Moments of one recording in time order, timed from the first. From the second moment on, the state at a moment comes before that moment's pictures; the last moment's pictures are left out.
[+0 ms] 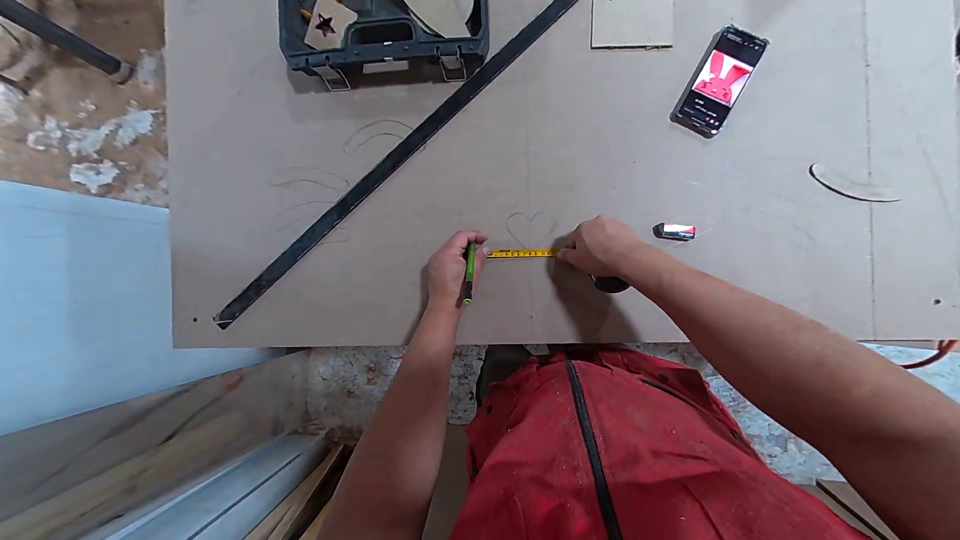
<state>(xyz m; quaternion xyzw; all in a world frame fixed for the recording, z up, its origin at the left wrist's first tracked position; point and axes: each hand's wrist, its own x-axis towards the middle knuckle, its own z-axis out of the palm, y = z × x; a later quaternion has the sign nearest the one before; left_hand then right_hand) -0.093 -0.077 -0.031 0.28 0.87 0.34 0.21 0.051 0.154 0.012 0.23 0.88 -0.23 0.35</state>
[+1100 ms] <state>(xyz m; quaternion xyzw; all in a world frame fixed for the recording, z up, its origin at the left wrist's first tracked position) -0.035 -0.079 -0.035 0.15 0.84 0.49 0.20 0.043 0.159 0.006 0.21 0.87 -0.23 0.38</state>
